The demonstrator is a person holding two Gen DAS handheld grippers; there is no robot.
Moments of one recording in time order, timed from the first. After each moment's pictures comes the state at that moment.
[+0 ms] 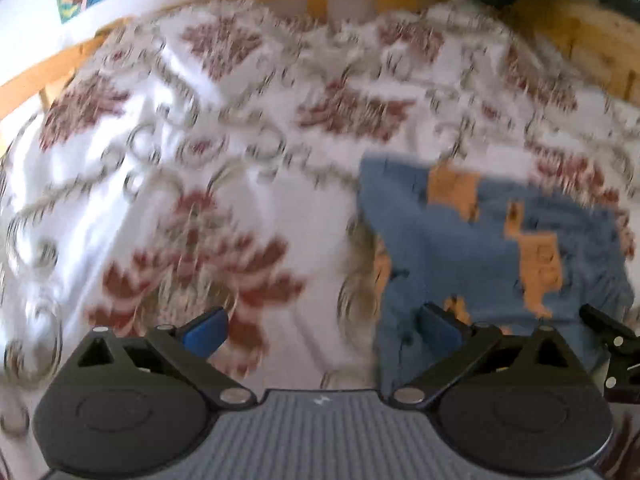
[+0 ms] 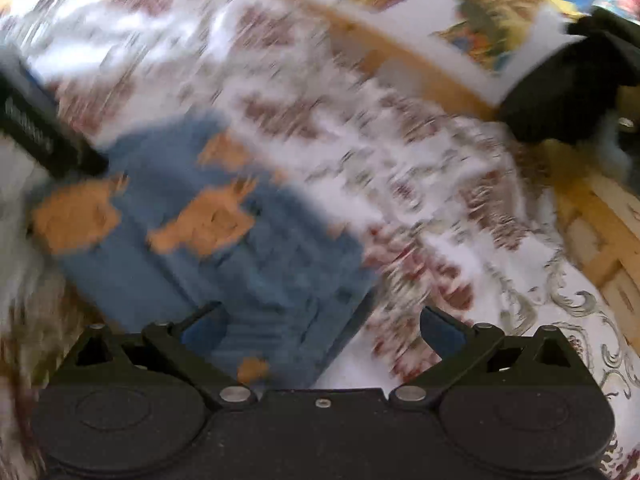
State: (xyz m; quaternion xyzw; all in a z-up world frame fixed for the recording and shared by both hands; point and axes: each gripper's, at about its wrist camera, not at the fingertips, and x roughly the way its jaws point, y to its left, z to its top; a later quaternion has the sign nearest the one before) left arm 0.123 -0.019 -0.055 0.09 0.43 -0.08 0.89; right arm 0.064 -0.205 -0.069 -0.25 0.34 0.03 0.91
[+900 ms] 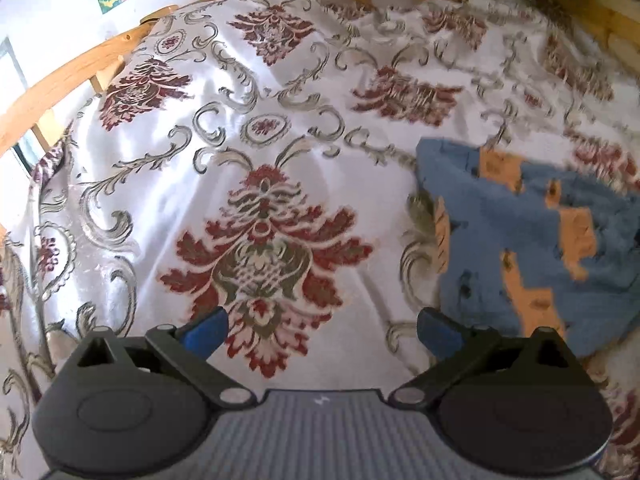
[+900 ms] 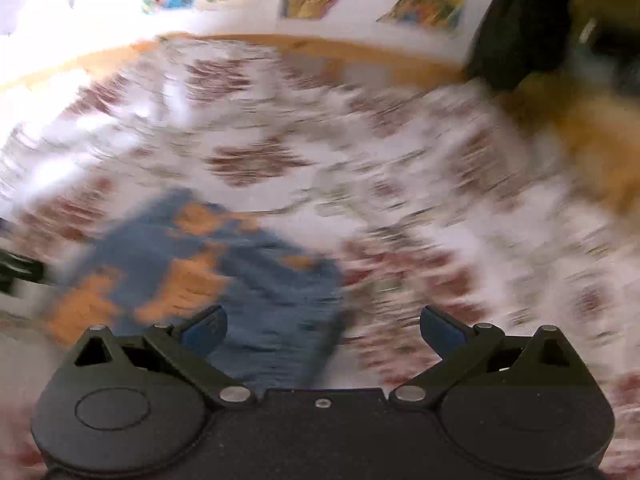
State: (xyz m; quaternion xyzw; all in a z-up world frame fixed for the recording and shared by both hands) left arm 0.109 0.001 -0.030 0.09 0.44 -0.03 0.89; right arm 0.078 -0.266 -0.031 -0.03 0.35 0.09 0.93
